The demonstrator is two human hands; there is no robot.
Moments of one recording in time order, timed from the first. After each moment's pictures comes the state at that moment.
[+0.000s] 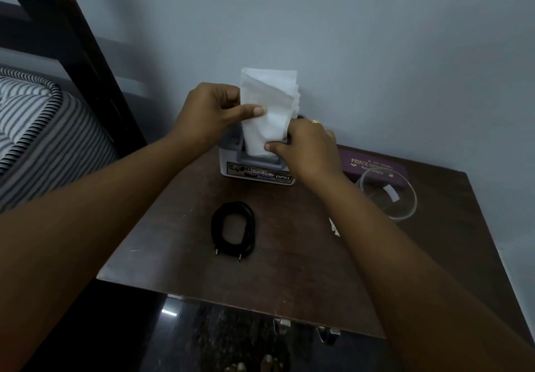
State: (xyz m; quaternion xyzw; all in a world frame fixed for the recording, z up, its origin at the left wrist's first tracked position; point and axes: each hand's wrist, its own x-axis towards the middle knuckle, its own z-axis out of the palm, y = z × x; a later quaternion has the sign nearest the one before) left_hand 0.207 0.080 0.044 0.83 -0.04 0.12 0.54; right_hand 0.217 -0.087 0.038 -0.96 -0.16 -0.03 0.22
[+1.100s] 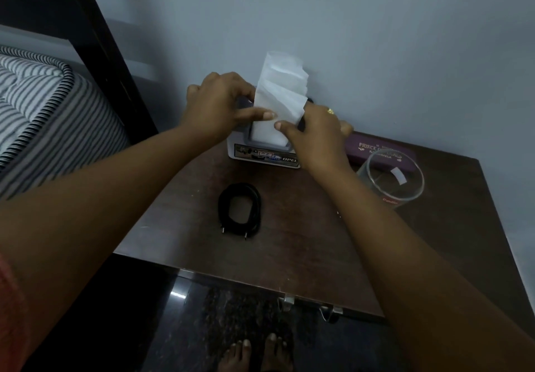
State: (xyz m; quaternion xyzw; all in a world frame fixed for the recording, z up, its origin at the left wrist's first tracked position) left_hand 0.201 0.077 0.035 0.95 -0.04 0.16 0.27; right_hand 0.206 -0.091 0.027 -0.94 -0.13 -0.09 0.30
